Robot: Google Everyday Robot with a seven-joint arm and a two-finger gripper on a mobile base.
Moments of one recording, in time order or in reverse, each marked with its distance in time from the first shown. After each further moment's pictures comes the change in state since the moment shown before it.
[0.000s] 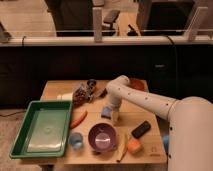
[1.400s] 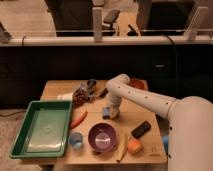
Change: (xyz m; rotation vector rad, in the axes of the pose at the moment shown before) arm 0.001 -0.008 -0.009 0.013 -0.003 -0.033
